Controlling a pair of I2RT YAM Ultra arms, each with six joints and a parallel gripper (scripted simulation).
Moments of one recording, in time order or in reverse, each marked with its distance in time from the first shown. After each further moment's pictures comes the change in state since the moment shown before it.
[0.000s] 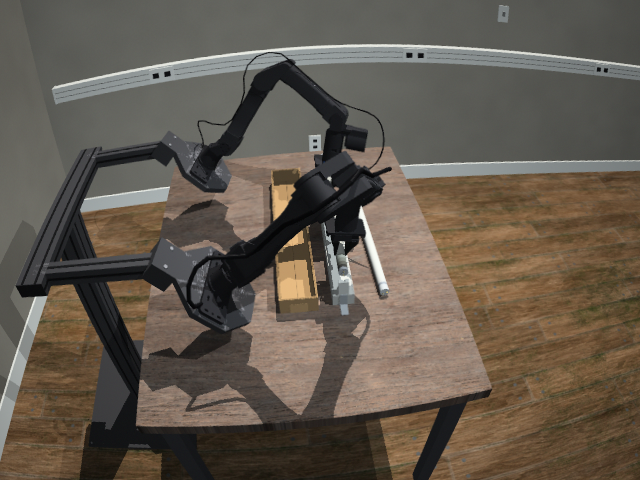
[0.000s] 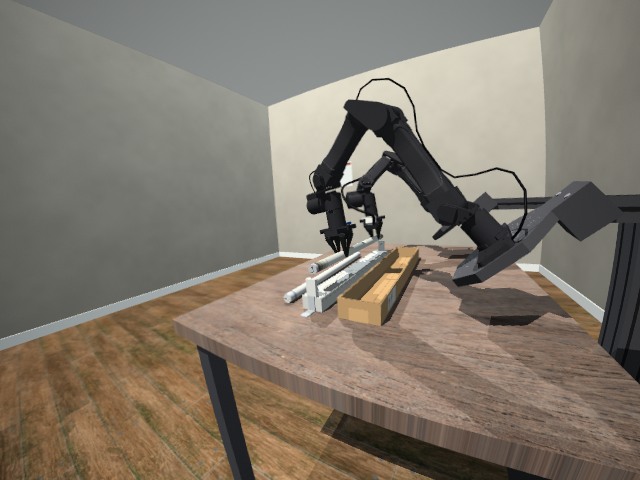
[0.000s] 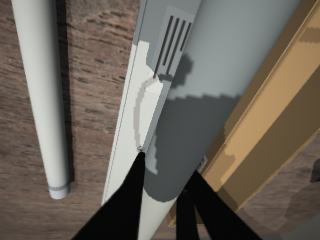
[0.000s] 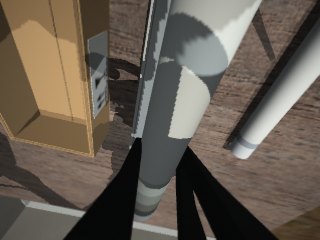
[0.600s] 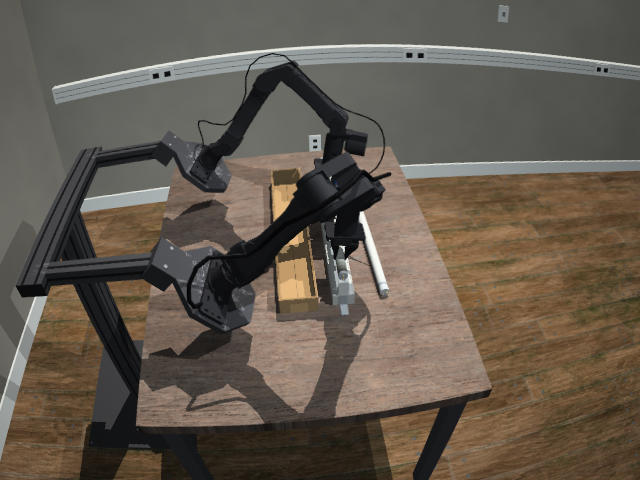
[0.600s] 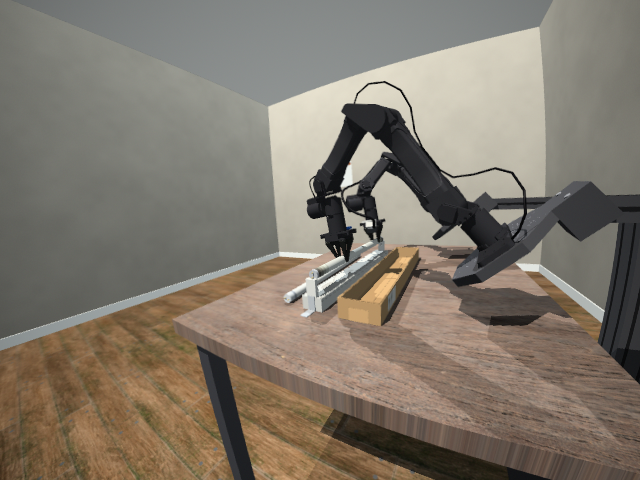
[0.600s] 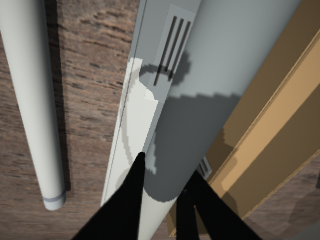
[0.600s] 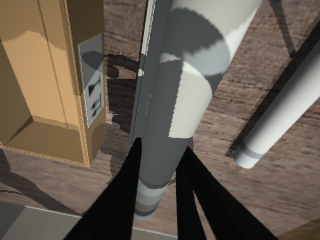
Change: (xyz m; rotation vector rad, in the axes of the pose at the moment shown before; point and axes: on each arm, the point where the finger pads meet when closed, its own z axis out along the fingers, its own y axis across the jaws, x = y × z) left arm 0.000 0.001 0.015 0.003 0.000 0.000; right arm 0.000 -0.002 0.015 -0.001 0.002 0.000
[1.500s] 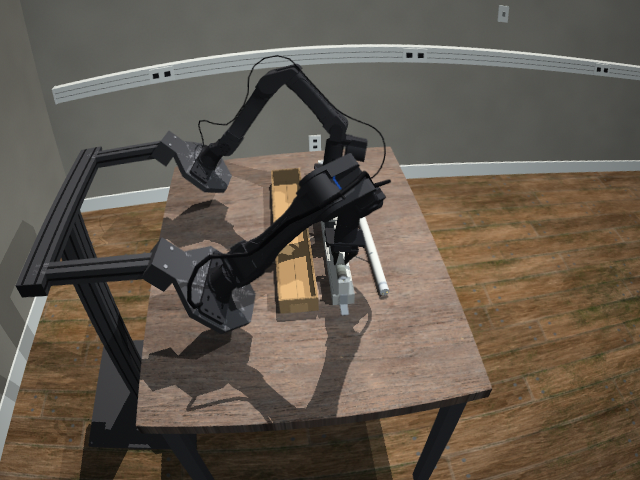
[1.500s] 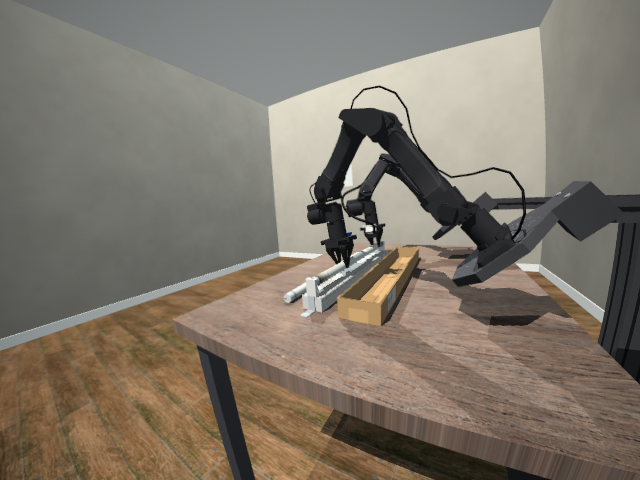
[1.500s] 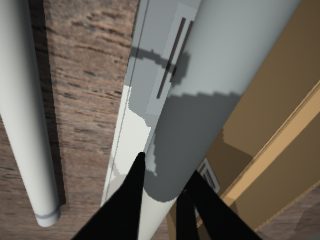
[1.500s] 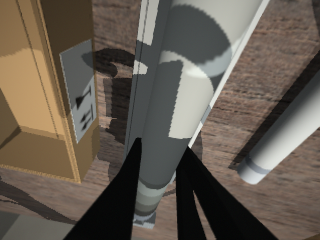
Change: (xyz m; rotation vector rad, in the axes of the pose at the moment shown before) left arm 0.000 0.003 0.020 -0.001 -0.001 0.000; right arm 0.000 -0.003 0.020 0.001 -0.002 0.001
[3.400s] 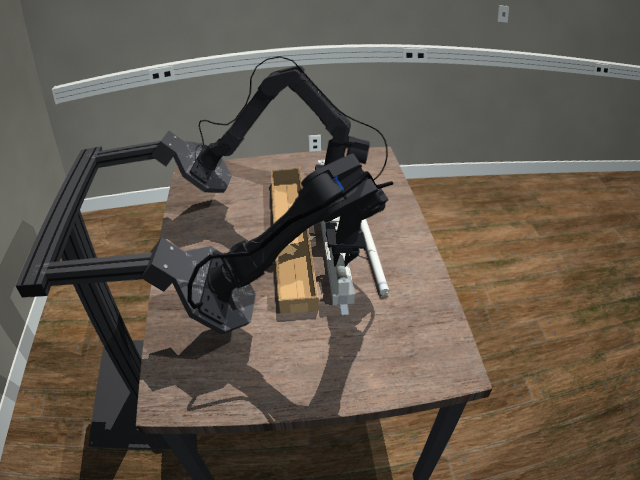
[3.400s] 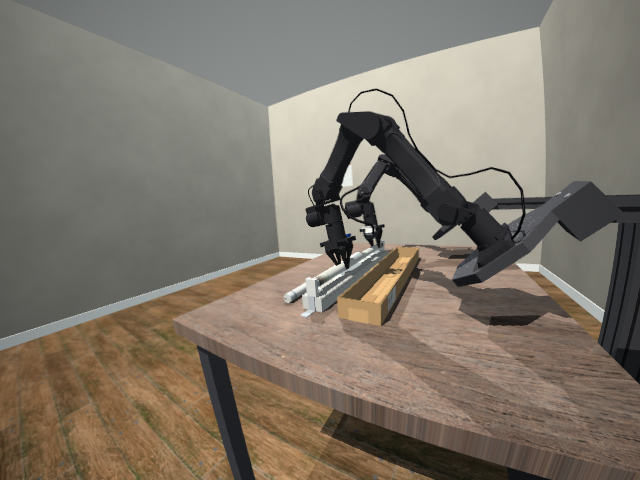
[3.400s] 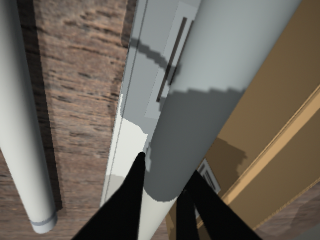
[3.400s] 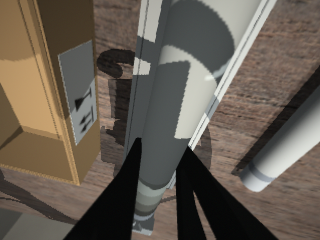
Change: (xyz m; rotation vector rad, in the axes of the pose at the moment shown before) left arm 0.000 0.001 0.004 0.034 0.002 0.000; right arm 0.000 -0.001 0.005 -0.033 -0.001 0.000
